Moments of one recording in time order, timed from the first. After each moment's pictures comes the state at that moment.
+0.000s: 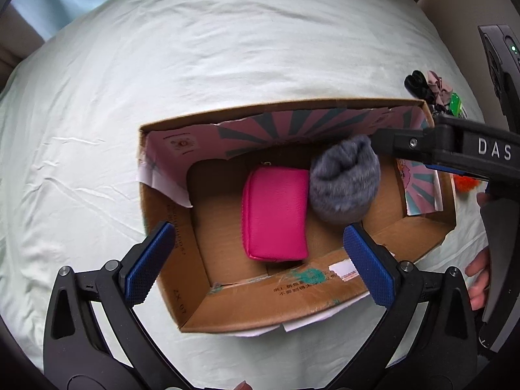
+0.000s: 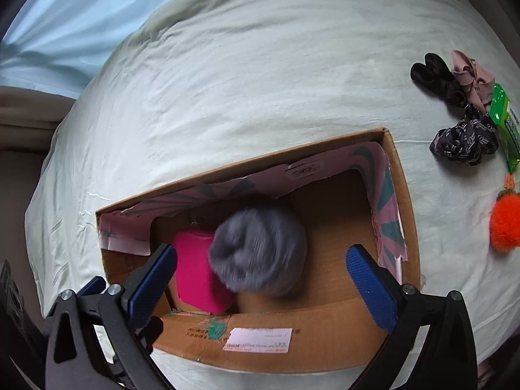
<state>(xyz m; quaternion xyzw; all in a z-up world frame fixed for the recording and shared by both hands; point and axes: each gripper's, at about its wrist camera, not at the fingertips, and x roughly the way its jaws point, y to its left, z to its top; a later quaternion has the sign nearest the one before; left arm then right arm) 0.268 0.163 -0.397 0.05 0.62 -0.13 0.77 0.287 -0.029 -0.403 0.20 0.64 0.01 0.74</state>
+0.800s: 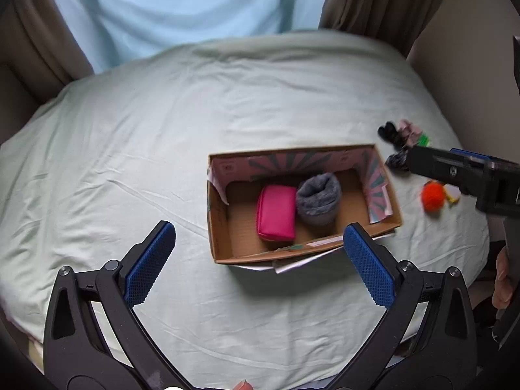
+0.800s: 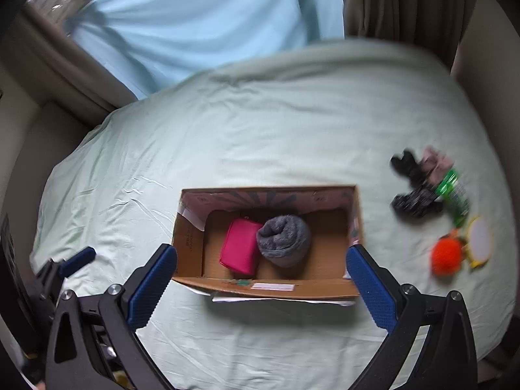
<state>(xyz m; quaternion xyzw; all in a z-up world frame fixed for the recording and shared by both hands) 0.176 0.191 -0.252 0.04 0.52 -0.08 0.85 0.196 -0.005 -0.235 0.09 0.53 0.08 0.84</state>
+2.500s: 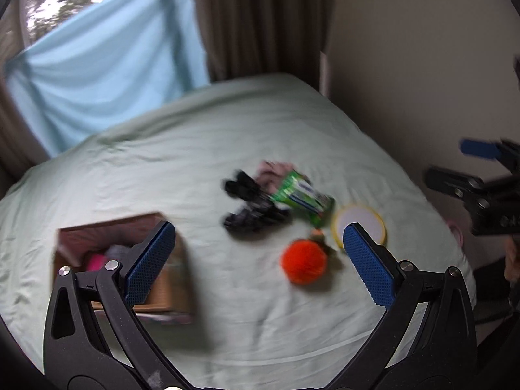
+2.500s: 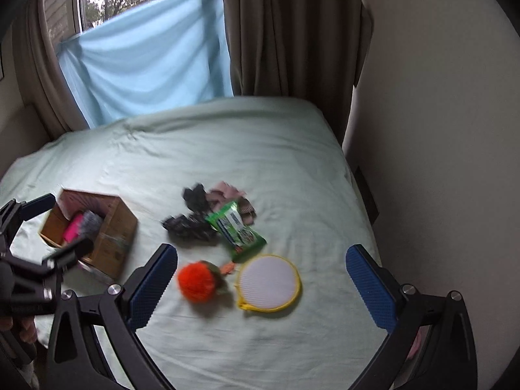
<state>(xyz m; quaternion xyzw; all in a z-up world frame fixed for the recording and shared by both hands) 0.102 -0.200 -0.259 0.10 0.37 -0.13 0.91 0.096 -0.391 -0.270 0.00 0.40 0.01 0.92</state>
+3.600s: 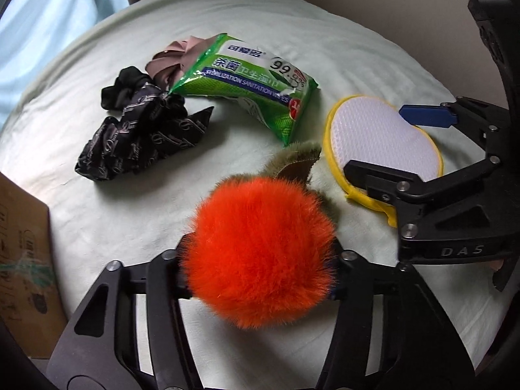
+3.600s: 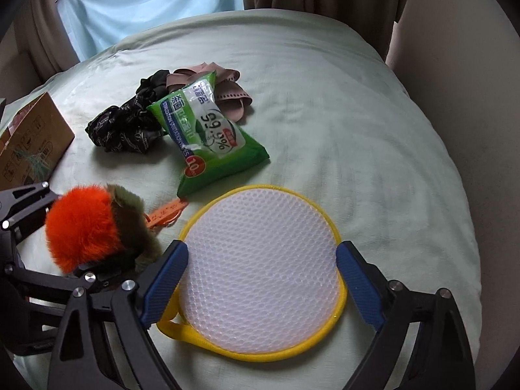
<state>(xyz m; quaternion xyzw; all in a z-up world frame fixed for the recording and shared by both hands) 0.175 -0.283 -0.513 0.14 0.48 -0.23 0.84 0.169 -0.397 -0.490 -0.03 0.47 0.05 0.88</state>
